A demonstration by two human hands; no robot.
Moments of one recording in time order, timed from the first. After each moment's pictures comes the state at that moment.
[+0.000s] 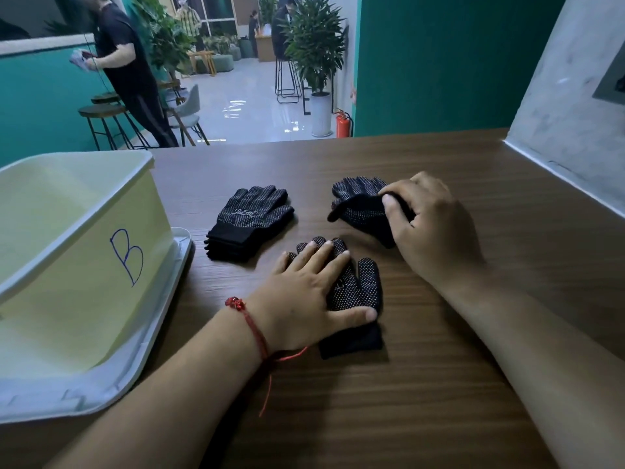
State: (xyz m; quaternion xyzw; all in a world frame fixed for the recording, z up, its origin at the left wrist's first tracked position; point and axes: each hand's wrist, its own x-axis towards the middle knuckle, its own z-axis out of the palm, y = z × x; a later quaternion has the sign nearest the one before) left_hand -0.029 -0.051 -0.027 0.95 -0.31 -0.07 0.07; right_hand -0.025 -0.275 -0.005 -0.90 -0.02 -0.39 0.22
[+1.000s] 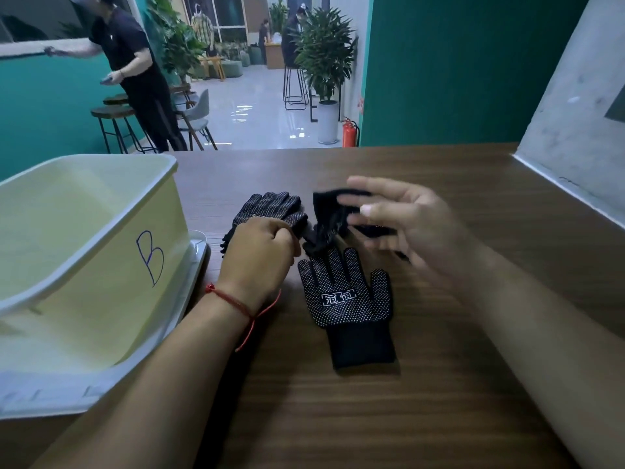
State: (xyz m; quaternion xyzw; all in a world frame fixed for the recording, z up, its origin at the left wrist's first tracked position) left_hand 0.014 -0.009 0.005 0.88 -0.11 0.12 0.45; right_hand -0.030 -0.235 0.045 -0.69 -0.06 0.00 0.72
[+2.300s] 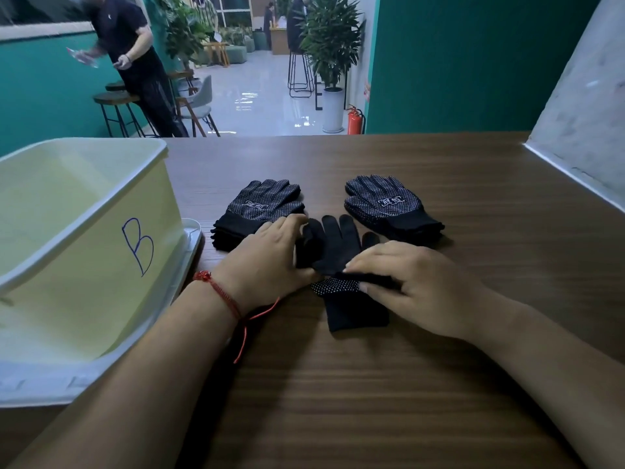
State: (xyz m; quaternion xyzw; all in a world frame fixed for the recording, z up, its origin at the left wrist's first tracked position) left_hand 0.023 -0.004 -0.020 0.95 -0.26 0.02 0.17; right_hand -0.052 -0.268 -0.024 -0.92 -0.30 -0.12 0.24
